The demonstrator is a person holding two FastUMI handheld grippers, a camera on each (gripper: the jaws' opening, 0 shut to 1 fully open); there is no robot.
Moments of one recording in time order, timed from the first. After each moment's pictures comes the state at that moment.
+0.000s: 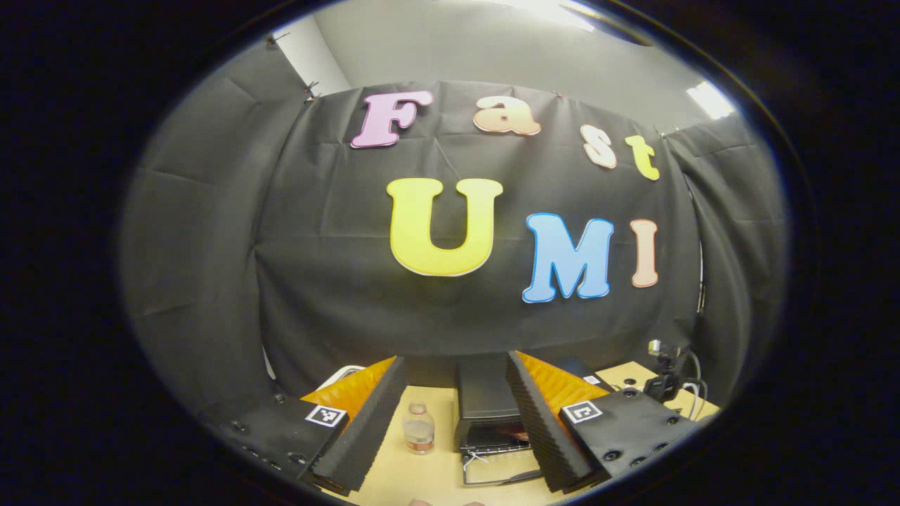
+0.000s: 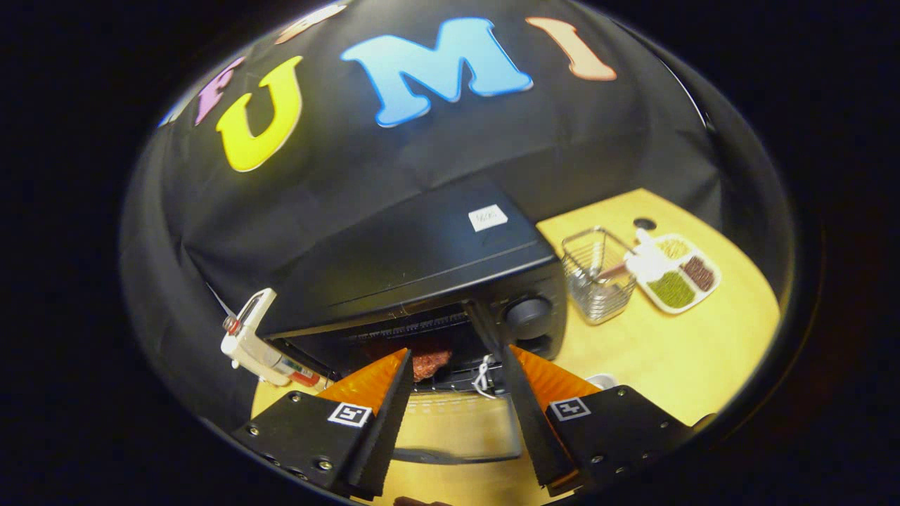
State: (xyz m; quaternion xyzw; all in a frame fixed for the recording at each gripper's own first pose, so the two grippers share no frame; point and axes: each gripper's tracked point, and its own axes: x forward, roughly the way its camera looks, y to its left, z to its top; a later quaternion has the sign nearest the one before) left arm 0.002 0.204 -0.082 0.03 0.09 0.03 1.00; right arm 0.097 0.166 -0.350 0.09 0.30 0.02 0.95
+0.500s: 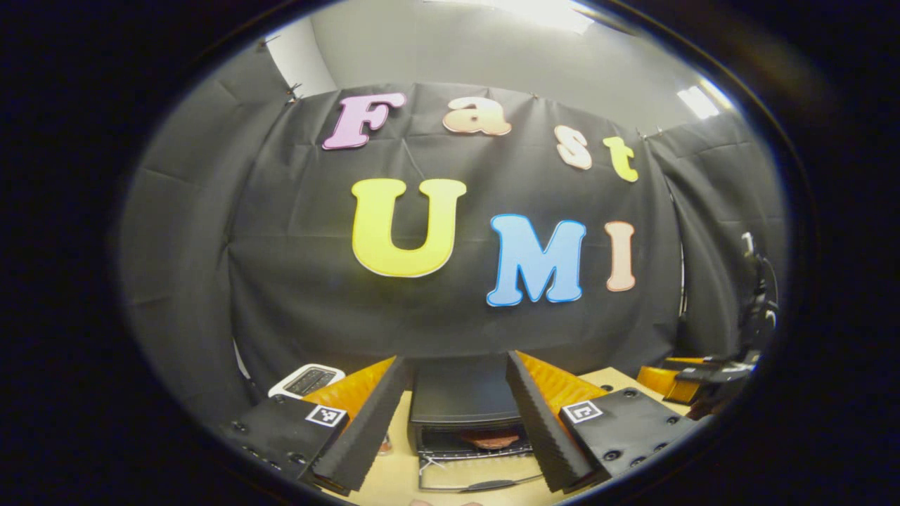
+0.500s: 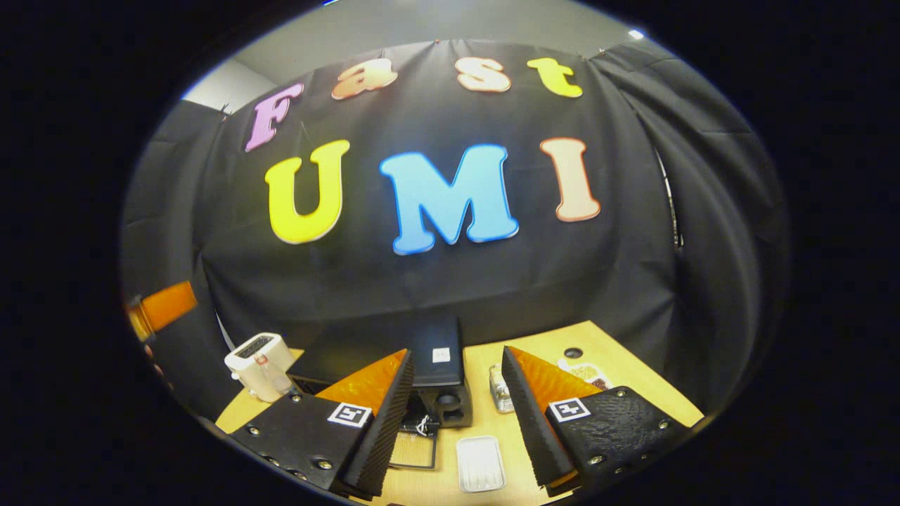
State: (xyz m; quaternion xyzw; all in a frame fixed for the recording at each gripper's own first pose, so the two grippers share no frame) left arm 0.015 0.124 -0.085 0.02 0.07 0.00 1.00; right arm 0.040 0.098 -0.146 0.02 0.10 0.00 0.99
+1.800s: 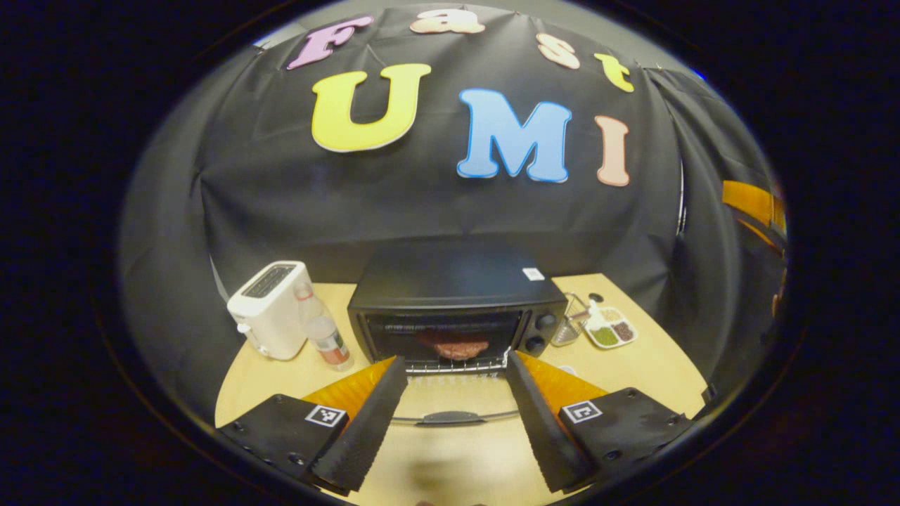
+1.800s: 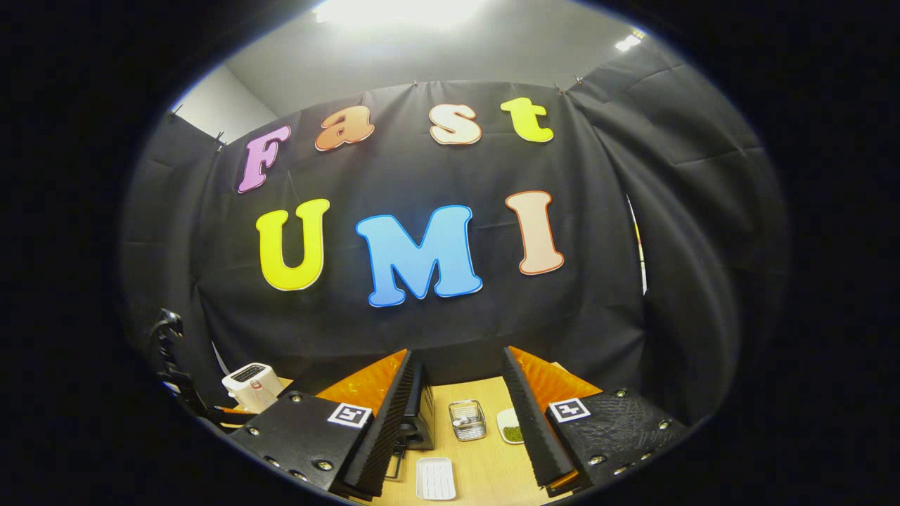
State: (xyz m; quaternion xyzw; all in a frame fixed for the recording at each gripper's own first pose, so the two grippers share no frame) left arm -0.022 0.066 -0.281 0.02 0.34 0.00 0.94; right arm 0.006 0.021 -0.082 0.01 0.04 -0.02 1.00
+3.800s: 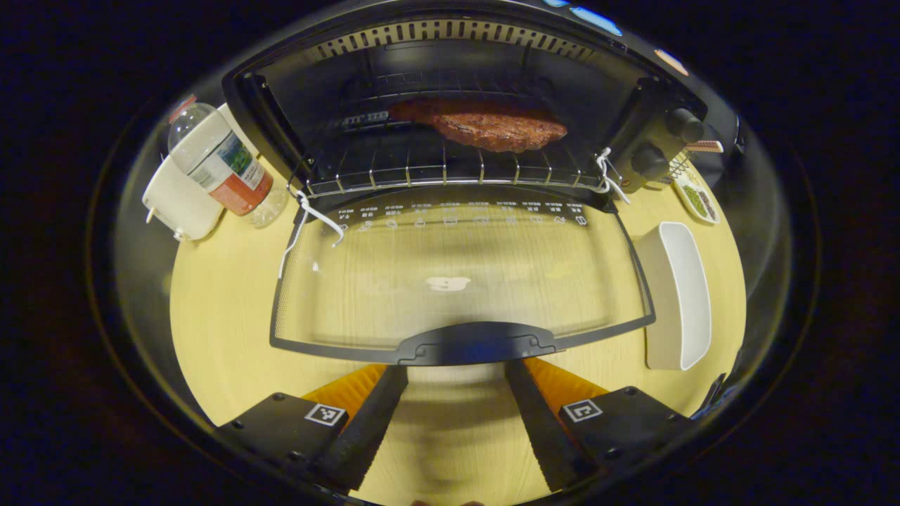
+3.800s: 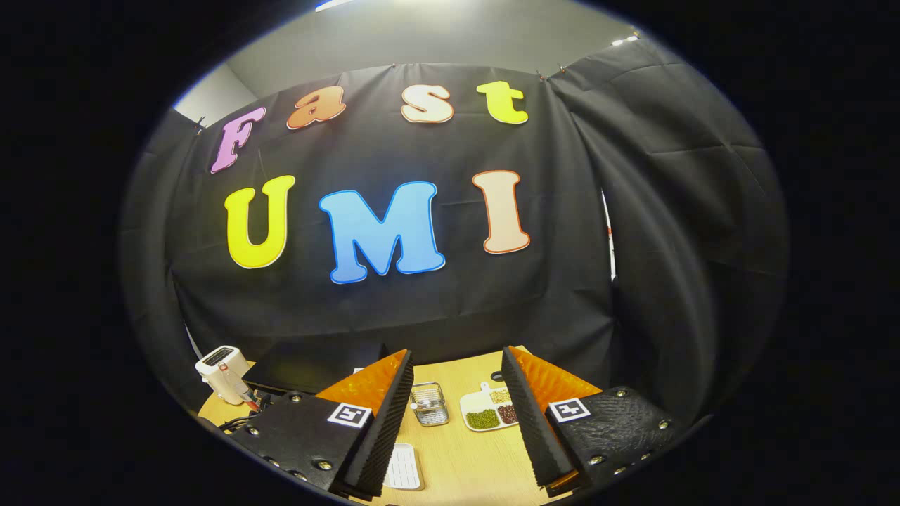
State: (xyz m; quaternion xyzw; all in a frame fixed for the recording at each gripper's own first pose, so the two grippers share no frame) left arm -0.057 0.088 -0.518 0.02 0.63 0.01 0.78; right arm 0.004 -0.025 -0.108 0.00 0.08 -0.07 0.99
